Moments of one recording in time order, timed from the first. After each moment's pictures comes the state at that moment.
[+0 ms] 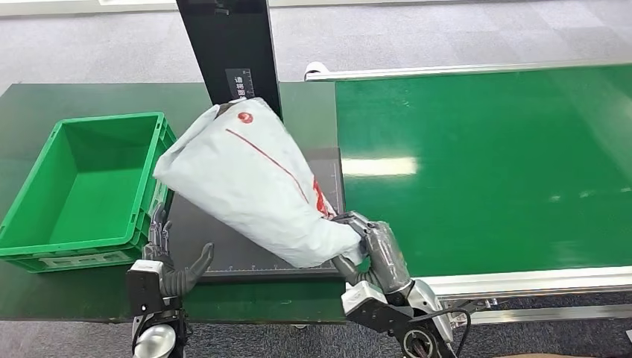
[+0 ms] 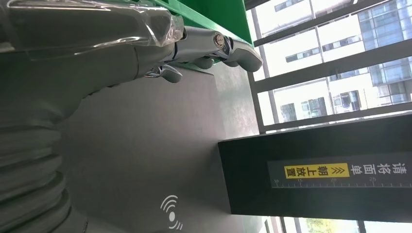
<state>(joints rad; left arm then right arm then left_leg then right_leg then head) -0.04 -0.15 -0.08 -1.30 -0.12 0.26 -0.62 -0.08 0.04 0.44 -1.54 0.61 -0.15 -0.45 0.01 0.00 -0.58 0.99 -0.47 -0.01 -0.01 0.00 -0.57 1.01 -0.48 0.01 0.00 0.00</state>
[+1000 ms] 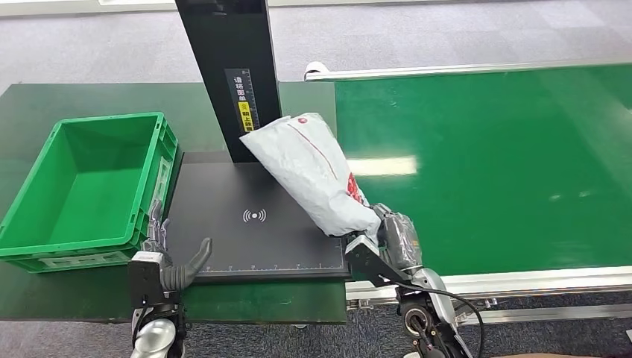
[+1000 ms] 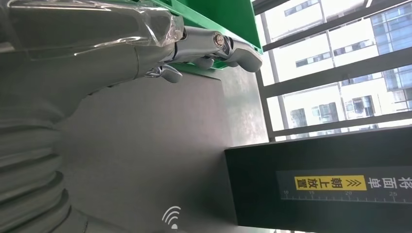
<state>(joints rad) -0.07 -0.16 -0.05 -1.28 -0.14 0.26 -0.59 -0.20 0.01 0.37 -1.23 0.72 -0.33 -0.24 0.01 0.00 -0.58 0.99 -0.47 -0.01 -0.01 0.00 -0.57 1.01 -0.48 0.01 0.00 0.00</state>
